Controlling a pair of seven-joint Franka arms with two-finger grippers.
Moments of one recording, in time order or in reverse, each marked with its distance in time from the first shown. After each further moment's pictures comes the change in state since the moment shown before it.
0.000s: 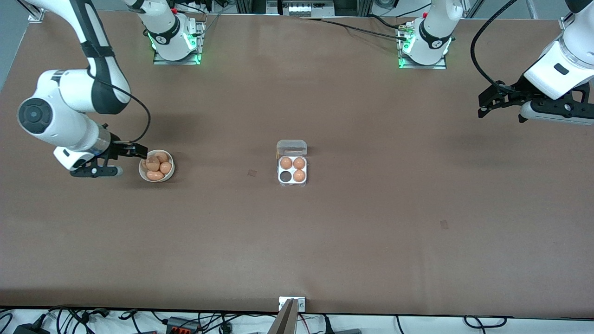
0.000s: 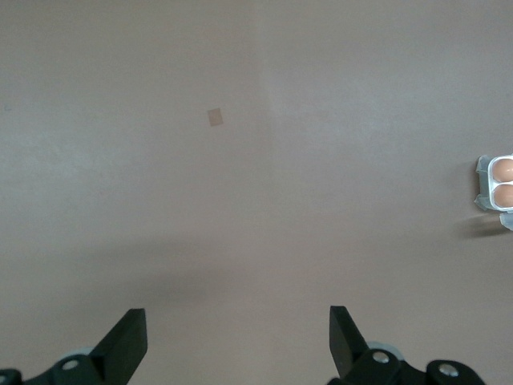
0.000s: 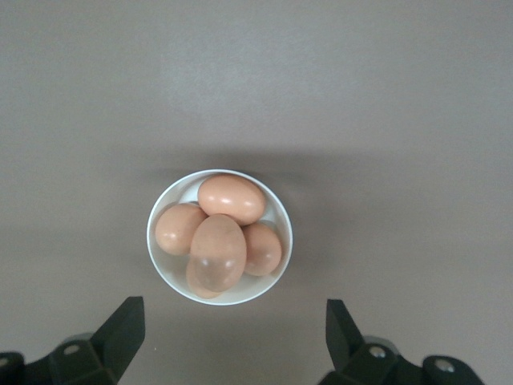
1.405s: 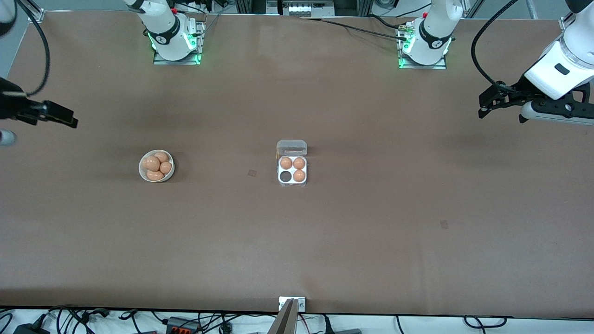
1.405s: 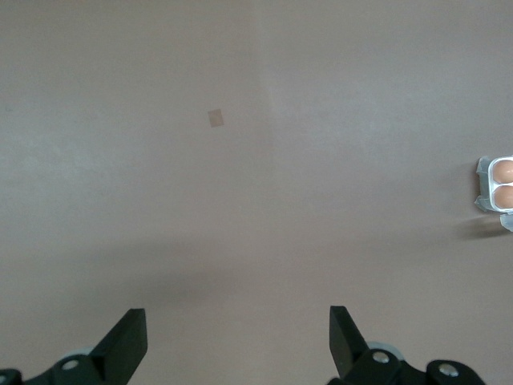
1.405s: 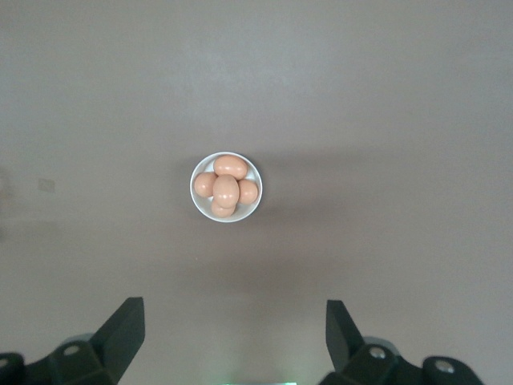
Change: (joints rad) left arm 0.000 0.000 0.001 0.000 0.000 0.003 0.000; right arm -0.042 -0.046 -0.007 0.613 0.018 -0.705 0.026
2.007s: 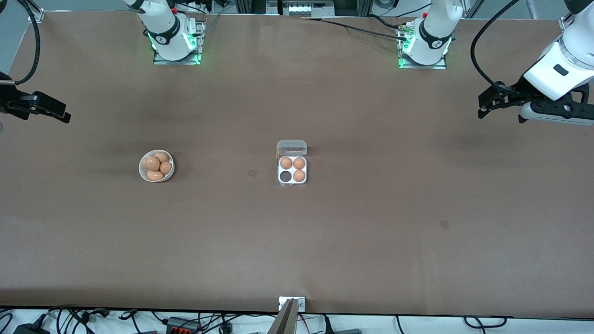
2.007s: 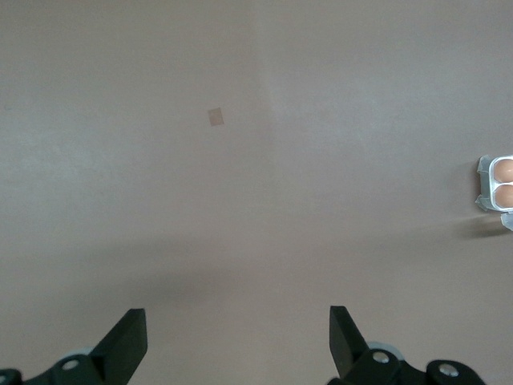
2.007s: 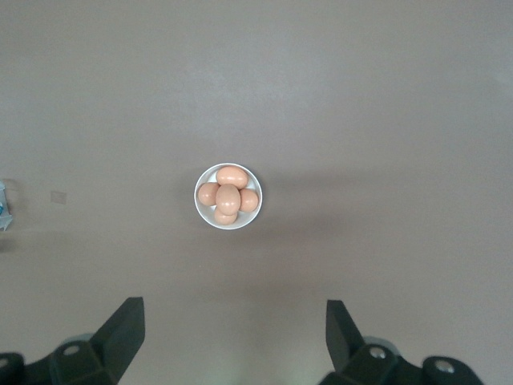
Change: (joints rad) left arm 0.000 0.000 0.000 -0.003 0.000 0.001 0.000; right arm 0.001 -0.067 0.000 0.010 0.000 0.006 0.026
